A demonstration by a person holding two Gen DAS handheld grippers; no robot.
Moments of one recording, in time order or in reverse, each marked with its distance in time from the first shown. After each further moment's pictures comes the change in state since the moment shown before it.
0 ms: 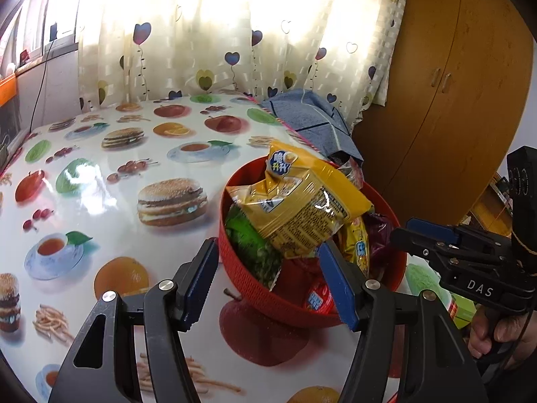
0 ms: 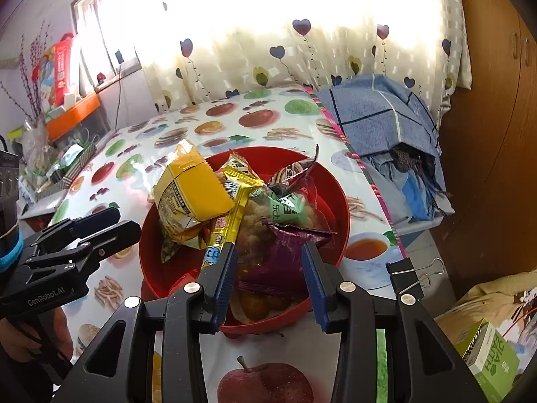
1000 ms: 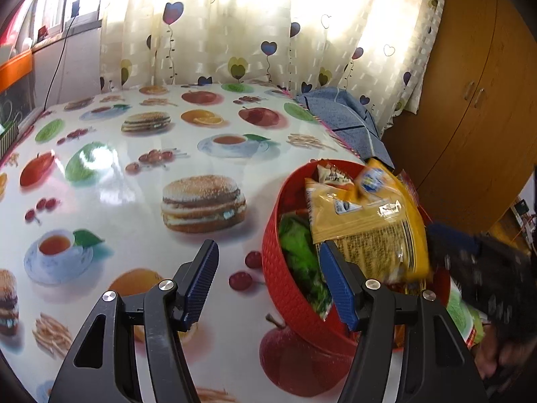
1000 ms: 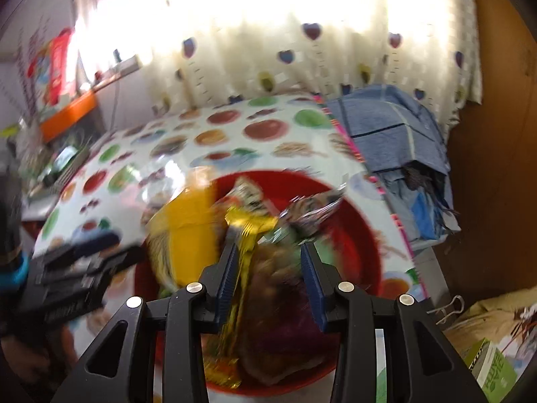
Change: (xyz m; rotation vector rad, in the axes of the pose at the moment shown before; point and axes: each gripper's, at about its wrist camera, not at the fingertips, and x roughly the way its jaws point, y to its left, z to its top) left arm 0.037 0.039 0.016 -0.078 0.027 0.071; right arm 0.037 0.023 0.027 -0.038 -0.011 -0.002
